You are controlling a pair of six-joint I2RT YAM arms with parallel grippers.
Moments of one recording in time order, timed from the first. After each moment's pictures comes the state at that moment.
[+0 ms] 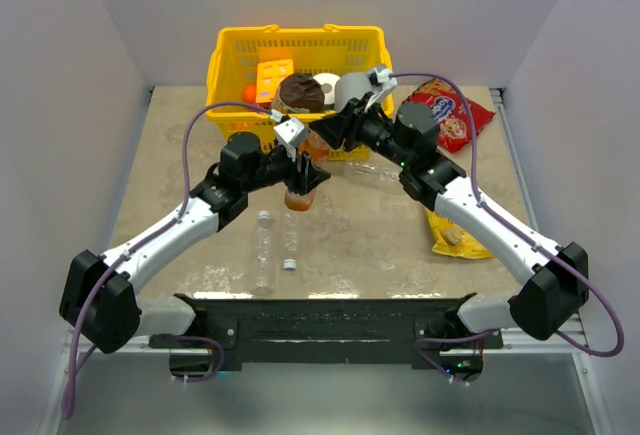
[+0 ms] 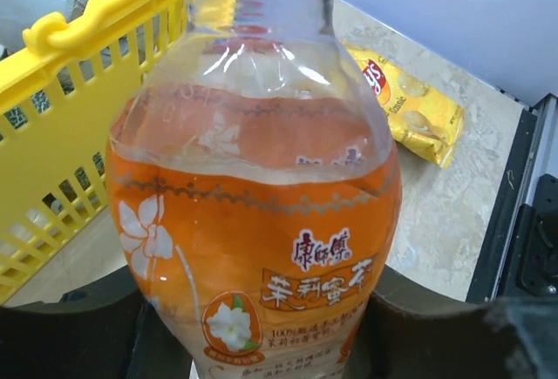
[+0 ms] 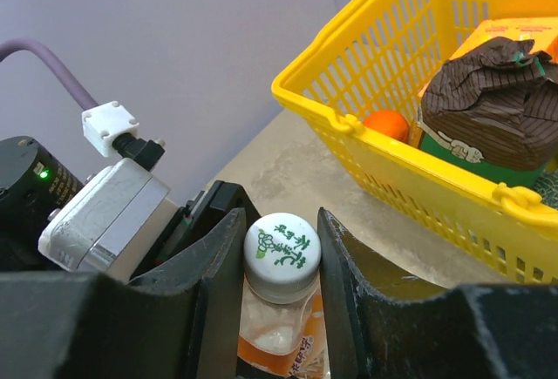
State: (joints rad) left arm -0.58 1.29 0.94 0.13 0.43 -0.09; right arm 0.62 1.37 1.22 0.18 -0.27 0.47
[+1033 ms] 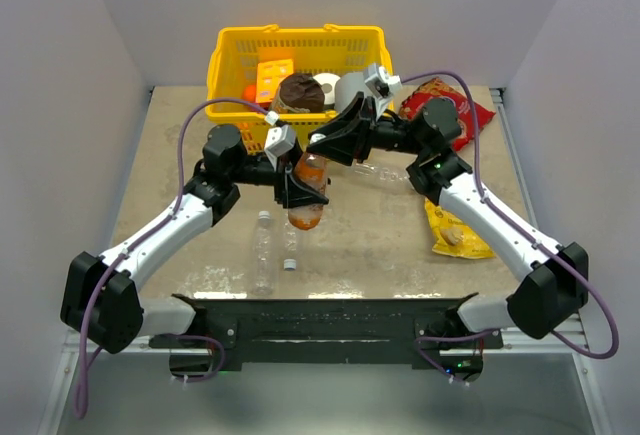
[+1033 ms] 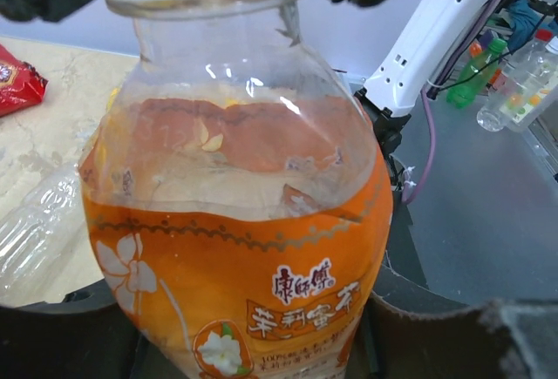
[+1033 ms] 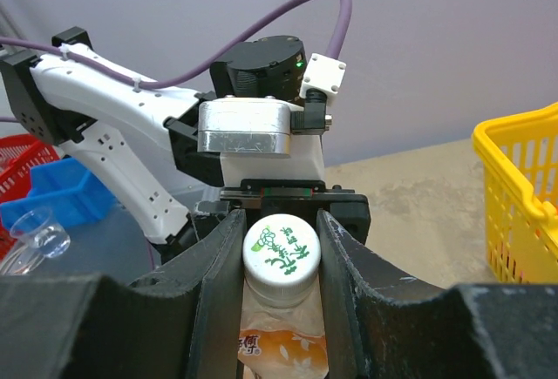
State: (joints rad) left arm -0.48 1.29 0.93 0.33 1.15 -0.20; right arm 0.54 1.38 1.22 0.48 -0.94 0.50
